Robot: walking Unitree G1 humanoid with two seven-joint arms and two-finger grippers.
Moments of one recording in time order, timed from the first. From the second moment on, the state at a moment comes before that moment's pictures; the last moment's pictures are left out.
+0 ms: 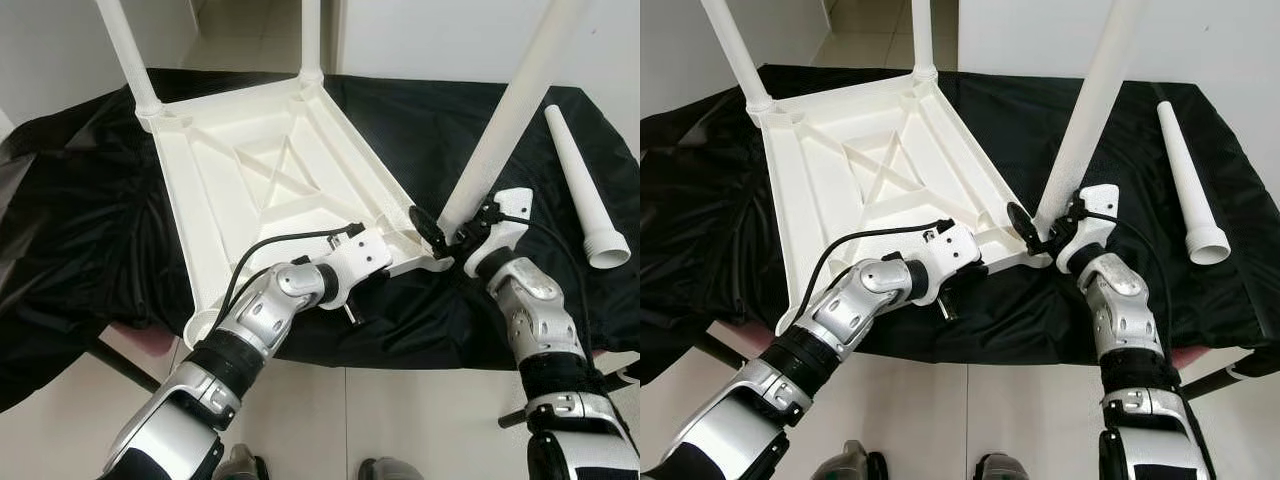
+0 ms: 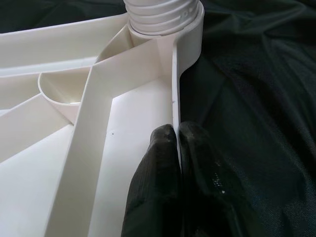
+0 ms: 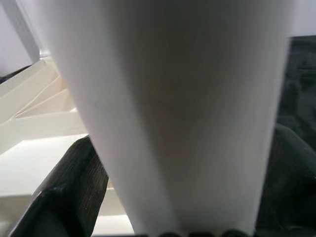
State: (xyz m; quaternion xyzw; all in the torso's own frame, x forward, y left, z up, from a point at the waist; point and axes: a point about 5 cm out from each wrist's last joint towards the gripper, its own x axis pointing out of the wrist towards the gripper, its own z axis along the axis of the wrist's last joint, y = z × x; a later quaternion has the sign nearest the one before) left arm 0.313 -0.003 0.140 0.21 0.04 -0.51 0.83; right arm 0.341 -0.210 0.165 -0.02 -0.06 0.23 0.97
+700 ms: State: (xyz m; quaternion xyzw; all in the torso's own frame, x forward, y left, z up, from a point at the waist) left arm 0.312 -0.002 0.139 0.22 0.05 -0.51 0.83; right arm 0.341 -0.221 0.136 -0.06 0.01 0.29 0.95
